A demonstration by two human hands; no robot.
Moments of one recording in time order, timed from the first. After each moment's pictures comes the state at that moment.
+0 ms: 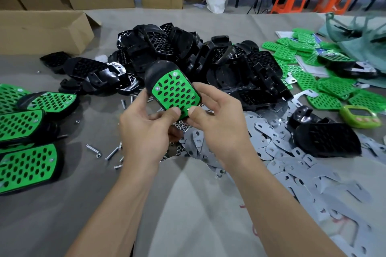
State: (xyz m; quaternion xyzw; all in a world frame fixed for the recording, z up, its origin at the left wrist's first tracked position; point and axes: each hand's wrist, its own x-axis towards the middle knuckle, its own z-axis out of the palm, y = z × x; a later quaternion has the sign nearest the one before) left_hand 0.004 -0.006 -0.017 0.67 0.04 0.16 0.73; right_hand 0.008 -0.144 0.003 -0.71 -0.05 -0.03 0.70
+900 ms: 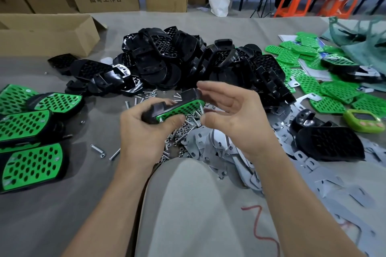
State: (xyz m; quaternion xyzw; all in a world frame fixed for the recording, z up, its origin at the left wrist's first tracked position) left_hand 0.008 0.007 -0.020 0.71 -0.03 0.21 0.67; right_hand 0.021 -0.182 0.009 -0.72 -0.16 -0.04 0.67
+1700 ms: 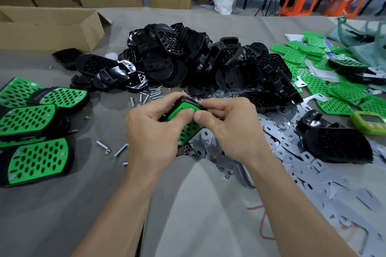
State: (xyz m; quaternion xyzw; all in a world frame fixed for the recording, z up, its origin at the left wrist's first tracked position) left_hand -0.001 -0.001 -0.012 0.74 -0.02 0.25 0.63; right_hand 0.013 -0.159 0.004 -0.79 -0.17 -0.03 0.59
